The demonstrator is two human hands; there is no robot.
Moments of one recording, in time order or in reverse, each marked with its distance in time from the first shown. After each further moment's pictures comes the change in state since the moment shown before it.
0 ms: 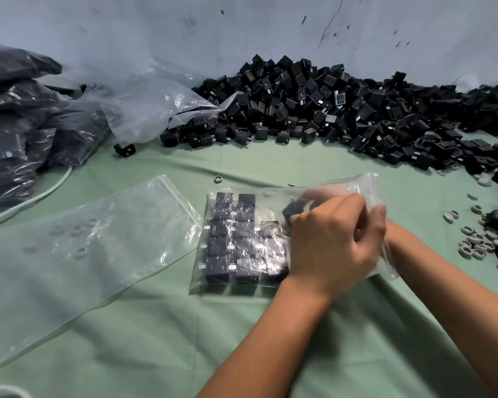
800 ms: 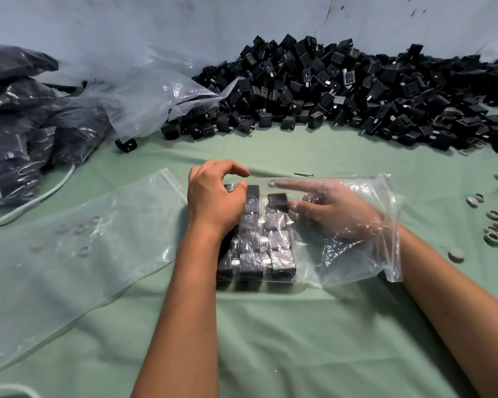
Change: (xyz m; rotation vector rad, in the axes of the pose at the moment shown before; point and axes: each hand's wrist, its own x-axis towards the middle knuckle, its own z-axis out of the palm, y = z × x) left_hand 0.035 -0.119 -0.091 0.271 -0.134 -0.493; right_hand 0.049 0.026 -0.008 -0.880 -0.329 0.165
